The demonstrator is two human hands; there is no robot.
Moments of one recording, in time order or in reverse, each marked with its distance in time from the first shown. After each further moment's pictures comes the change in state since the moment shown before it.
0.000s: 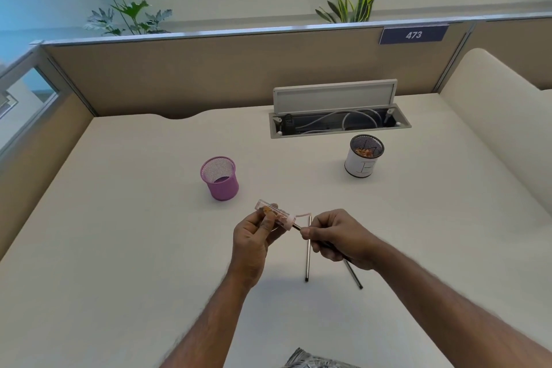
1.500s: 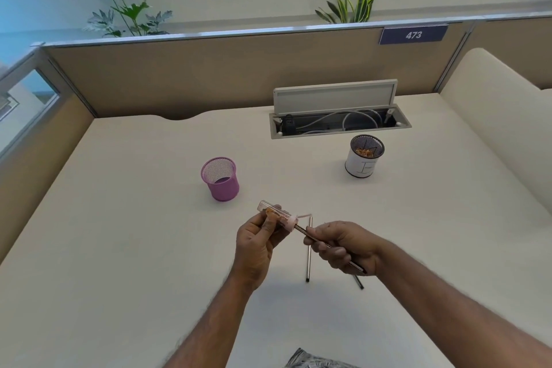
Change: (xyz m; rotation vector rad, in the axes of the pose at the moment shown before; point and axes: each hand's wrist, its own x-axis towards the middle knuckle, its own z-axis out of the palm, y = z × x) left_hand -0.006 0.007 0.010 -0.101 0.002 -0.057; right_hand -0.002 0.001 -0.005 0.400 -0.190 0.375
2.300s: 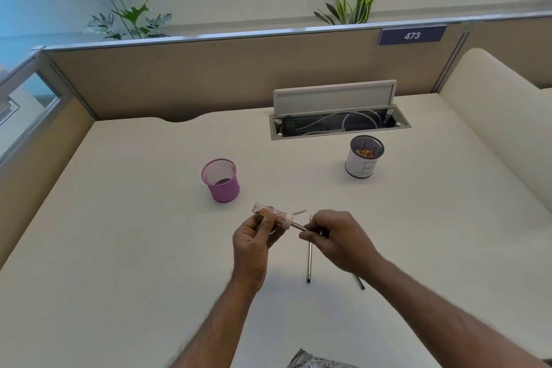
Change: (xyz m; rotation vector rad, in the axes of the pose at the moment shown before) left_hand 0.000 -0.005 -0.006 0.112 0.094 0.088; right_hand 0.010 0.015 0.008 -1.095 0.589 -0.882
